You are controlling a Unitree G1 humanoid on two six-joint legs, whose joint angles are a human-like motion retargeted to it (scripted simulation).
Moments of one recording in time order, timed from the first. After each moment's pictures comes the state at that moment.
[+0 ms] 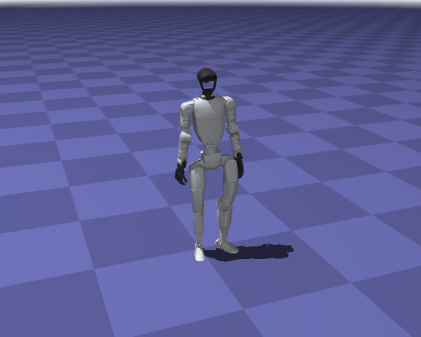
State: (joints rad) left arm 0.10 0.11 0.13 1.41 0.04 0.07 0.03; right arm 0.01 -0.12 -0.02 1.70 -0.45 0.03 -0.11; waist -0.04 -0.04 -0.04; left_leg -0.01 -0.06 0.52 -0.02 -0.10 0.08; right_leg 0.00 -0.11 -0.25 0.04 0.07 -0.03
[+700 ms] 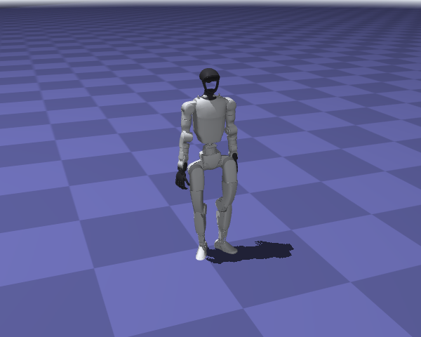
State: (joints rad) left arm 0.12 0.10 0.11 1.48 0.09 0.07 0.02; right arm -0.05 -0.13 0.01 1.56 -0.49 0.02 -0.05; waist 0.02 -0.09 -0.03; left_leg -0.03 -0.06 0.45 0.01 -0.13 0.07; right_leg 0.03 -0.10 -0.51 0.04 0.02 -0.06
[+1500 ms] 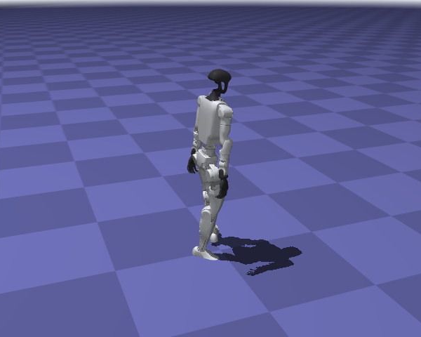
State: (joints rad) left arm 0.01 0.10 0.23 1.48 -0.10 0.09 0.11; right arm -0.01 -0.18 -0.07 1.58 -0.52 0.07 -0.15; waist 0.03 -0.11 0.04; left_leg -0.19 0.10 1.13 0.16 -0.10 0.04; right_leg 0.03 -0.18 -0.86 0.07 -0.09 0.08
